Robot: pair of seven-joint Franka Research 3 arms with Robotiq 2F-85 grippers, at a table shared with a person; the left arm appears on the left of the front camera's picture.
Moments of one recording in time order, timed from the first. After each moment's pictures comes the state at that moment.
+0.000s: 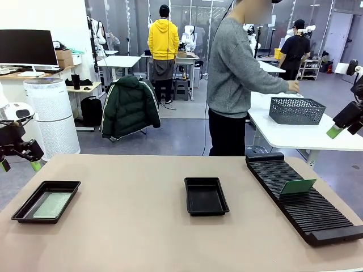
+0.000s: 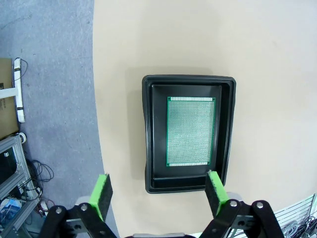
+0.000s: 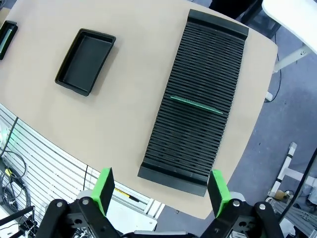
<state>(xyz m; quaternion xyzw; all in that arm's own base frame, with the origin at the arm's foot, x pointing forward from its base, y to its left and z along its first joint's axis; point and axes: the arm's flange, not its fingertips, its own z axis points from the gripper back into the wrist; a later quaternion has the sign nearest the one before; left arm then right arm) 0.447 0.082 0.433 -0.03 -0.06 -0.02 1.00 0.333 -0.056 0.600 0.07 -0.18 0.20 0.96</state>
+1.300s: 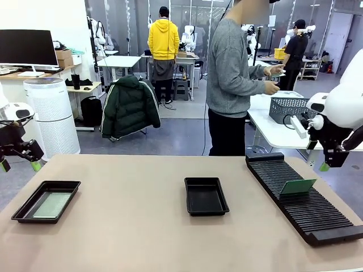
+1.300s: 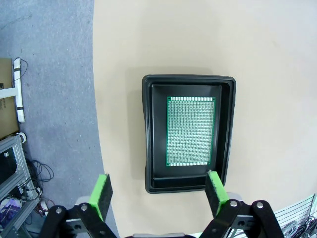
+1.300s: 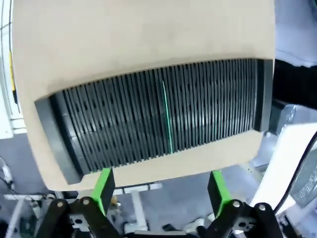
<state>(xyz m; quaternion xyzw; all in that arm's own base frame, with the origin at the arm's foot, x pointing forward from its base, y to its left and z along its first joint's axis) 0.447 0.082 0.433 -0.03 -0.06 -0.02 1.00 0.406 -0.025 0.484 -0.11 -0.09 0.70 0.70</state>
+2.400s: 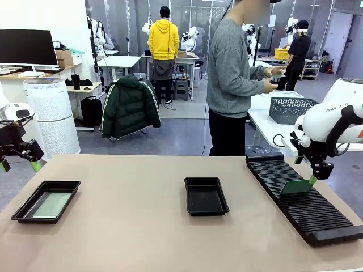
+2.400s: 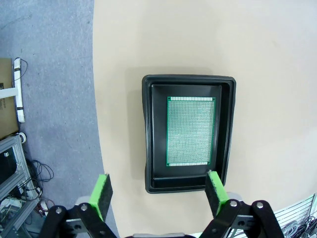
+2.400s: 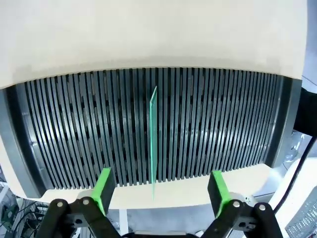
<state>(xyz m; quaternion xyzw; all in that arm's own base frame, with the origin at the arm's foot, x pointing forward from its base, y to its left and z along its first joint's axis) 0.447 0.082 0.433 -0.03 -0.06 -0.02 1.00 0.464 -0.041 0.403 -0.08 -0.07 0.74 0.66</state>
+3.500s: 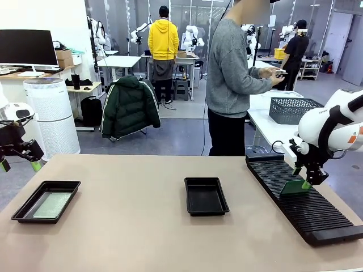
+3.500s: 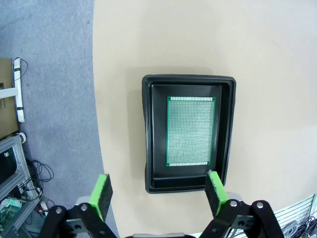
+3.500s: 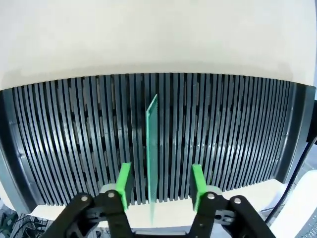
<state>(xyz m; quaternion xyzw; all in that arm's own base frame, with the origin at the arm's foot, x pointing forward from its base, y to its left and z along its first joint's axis) 0.447 0.082 0.433 -0.03 -0.06 -0.02 1.00 0.477 -0.051 0.370 -0.05 -0.08 0.74 0.66</state>
